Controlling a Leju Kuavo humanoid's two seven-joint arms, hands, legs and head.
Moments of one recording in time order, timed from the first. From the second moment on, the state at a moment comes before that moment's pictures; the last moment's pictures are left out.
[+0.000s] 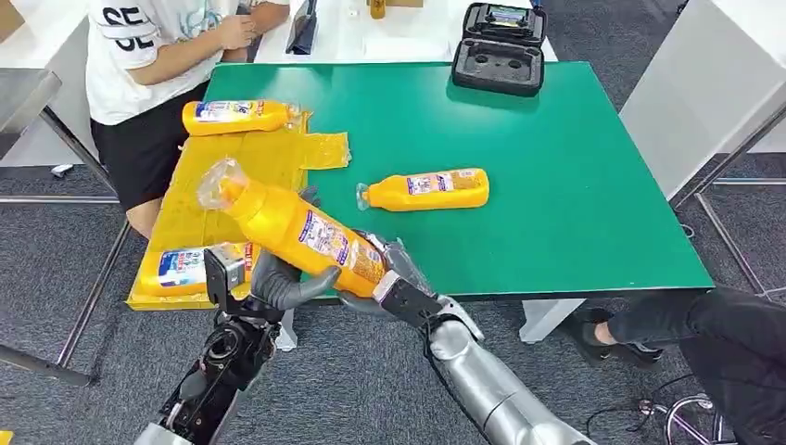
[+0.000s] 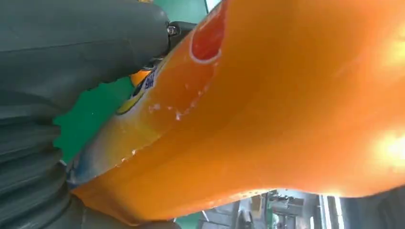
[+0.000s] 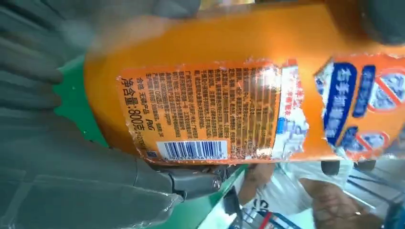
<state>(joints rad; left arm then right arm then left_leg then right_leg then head) -0.35 -0.10 -0.41 -1.13 -0.07 -0.01 -0.51 -0.45 0.16 0.50 -0.81 0.19 -0.02 -0.70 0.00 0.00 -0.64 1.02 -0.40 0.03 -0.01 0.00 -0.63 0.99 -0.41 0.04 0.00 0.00</state>
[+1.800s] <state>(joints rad) -0.35 -0.08 -0.43 -1.04 0.07 -0.17 -0.57 -0.49 0.20 0.54 -0.63 0.23 0.00 -0.70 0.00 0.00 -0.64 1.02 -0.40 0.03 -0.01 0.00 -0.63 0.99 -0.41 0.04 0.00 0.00</state>
